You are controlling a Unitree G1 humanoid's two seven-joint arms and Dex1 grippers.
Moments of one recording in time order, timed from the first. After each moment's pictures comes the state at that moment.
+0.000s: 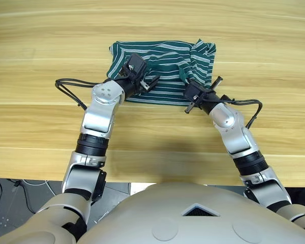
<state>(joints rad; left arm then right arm) -0.27 0.30 -0.19 0.10 -0.02 0.38 -0.51 -0.12 -0.25 0.40 0.02 -0.47 0.13 0.32</state>
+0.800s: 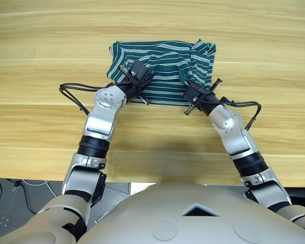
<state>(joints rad) -0.24 0.30 -0.22 0.15 0.00 0.30 -0.51 -0.10 -0.25 0.41 0.04 -0.48 0.12 0.30</state>
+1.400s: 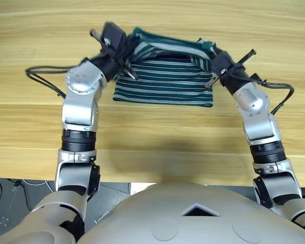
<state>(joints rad) -0.36 0.37 -0.02 -0.02 -0.12 0.31 -0.54 -0.25 -0.35 0.19 0.02 -0.33 0.02 0.30</state>
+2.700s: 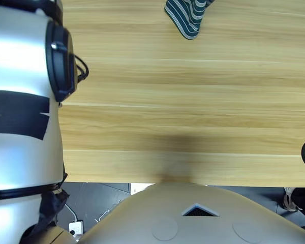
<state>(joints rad) -1.47 0.39 -0.19 1.24 0.20 -0.13 -0.49 -1.42 -0.51 0.22 1.30 -0.40 -0.34 0.24</state>
